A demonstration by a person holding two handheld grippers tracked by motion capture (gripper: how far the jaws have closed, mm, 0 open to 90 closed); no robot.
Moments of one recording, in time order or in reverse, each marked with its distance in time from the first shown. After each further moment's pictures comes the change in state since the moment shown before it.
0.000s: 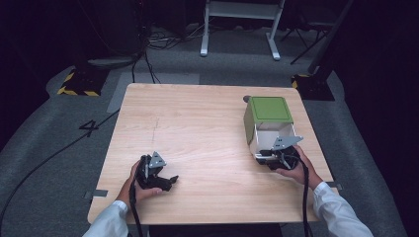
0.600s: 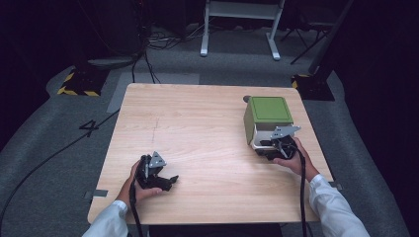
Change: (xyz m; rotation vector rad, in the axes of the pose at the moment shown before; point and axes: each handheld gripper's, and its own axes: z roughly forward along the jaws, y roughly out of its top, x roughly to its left) left arm 0.001 0.000 0.000 0.002 -0.001 0.005; right arm -0.028 0.009 0.012 0.005 -0.032 0.066
